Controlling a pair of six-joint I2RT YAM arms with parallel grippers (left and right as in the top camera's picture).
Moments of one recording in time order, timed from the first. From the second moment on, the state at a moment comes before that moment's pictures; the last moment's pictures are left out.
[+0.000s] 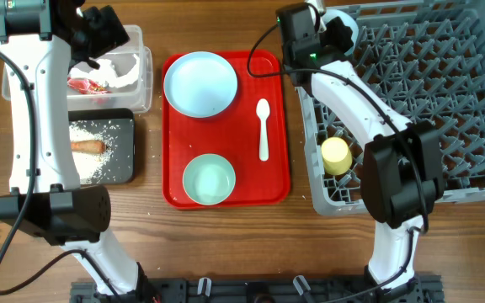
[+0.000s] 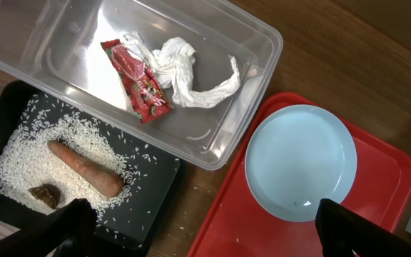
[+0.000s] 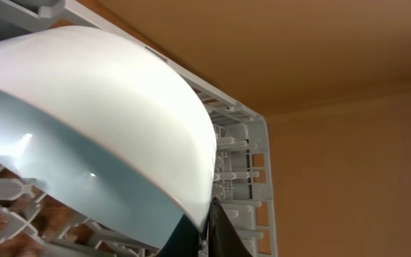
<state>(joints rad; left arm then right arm) 0.05 1.95 2.27 -1.45 -0.11 -0.44 0.38 2.09 1.66 -0.38 1.02 -0.47</state>
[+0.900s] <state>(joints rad) 0.05 1.95 2.27 -1.45 -0.11 -0.44 0.55 1.97 1.66 -0.68 0.22 -0.28</state>
